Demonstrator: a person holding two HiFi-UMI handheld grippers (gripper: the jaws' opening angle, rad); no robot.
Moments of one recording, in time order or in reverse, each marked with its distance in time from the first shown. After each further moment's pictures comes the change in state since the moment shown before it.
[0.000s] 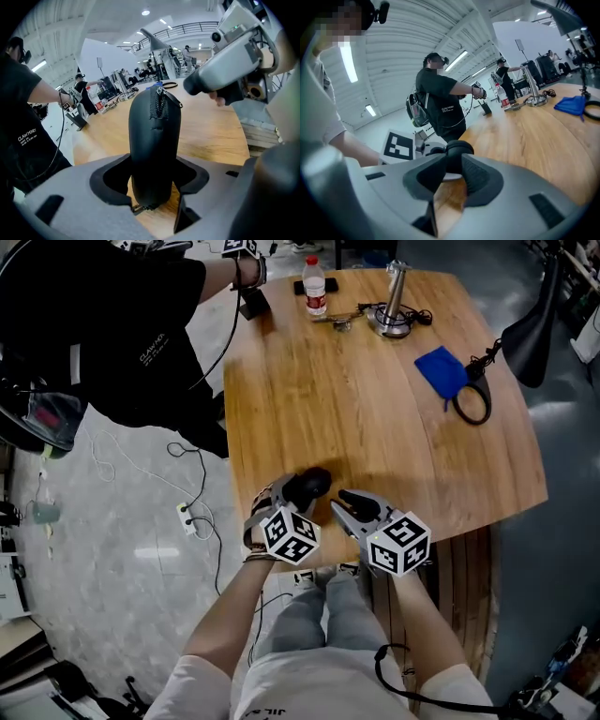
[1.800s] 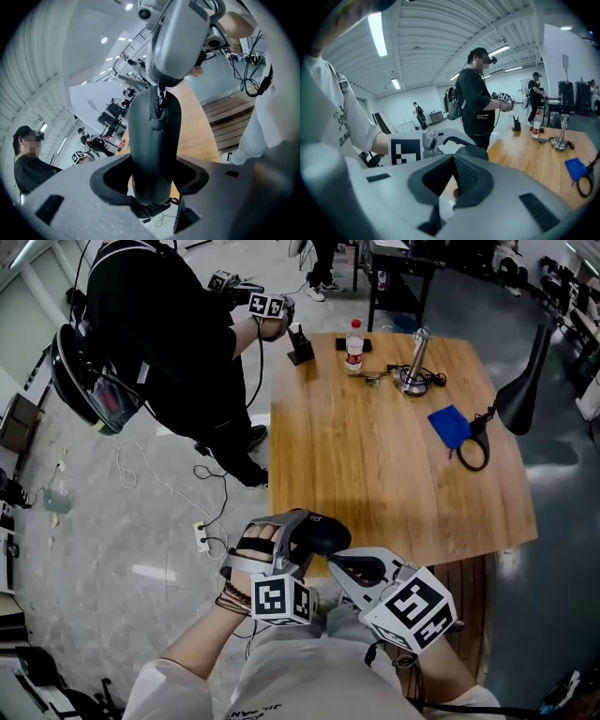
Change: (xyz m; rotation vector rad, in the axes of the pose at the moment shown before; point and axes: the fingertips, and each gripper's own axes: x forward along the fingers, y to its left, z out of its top) left arm -0.240 0.009 0.074 0.490 -0.134 0.216; right arm -0.084 0.224 0.093 -0.368 0.204 0.134
